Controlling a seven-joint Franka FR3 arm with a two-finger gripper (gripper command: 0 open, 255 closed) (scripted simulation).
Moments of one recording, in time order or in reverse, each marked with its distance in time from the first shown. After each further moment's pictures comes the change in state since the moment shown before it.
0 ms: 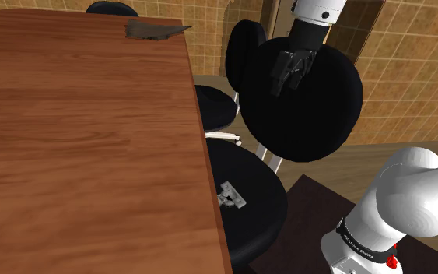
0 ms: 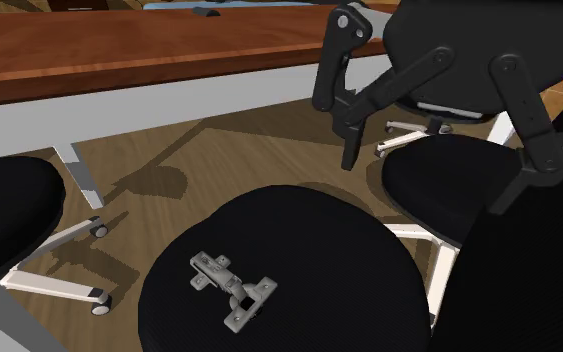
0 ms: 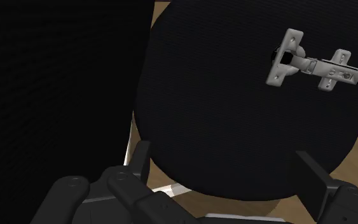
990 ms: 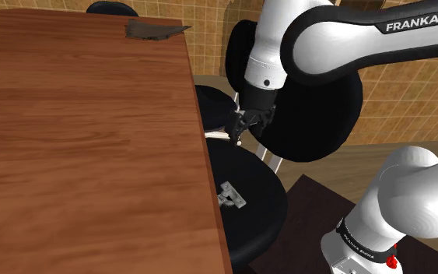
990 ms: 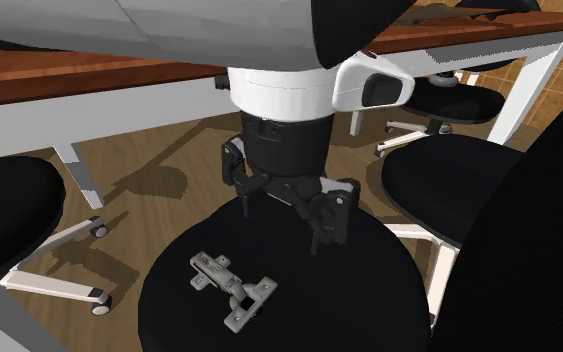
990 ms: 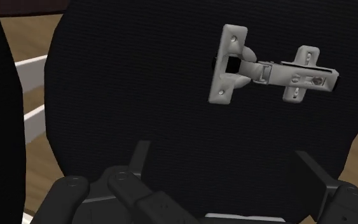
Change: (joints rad) arm 0.054 0.143 0.218 -0.193 0.155 0.317 0.256
